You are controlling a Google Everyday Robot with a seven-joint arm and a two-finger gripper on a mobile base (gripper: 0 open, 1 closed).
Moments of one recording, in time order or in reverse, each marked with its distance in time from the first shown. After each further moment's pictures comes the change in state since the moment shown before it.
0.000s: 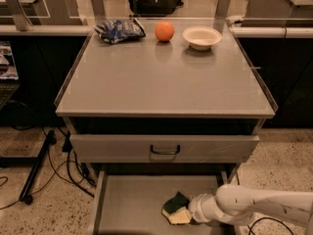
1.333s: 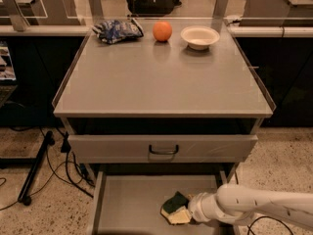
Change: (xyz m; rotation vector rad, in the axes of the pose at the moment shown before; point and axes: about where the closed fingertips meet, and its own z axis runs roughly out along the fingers) arm -0.012 0.009 -0.017 0.008 -0.029 -0.051
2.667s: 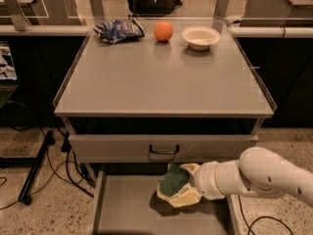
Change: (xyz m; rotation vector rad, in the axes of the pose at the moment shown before) arm -0.146 0.082 -0.163 -0.079 -0.109 -0.378
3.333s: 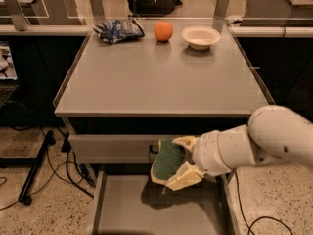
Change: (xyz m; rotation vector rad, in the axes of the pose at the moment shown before) arm -0.109 0.021 -0.075 -0.035 0.005 -0.230
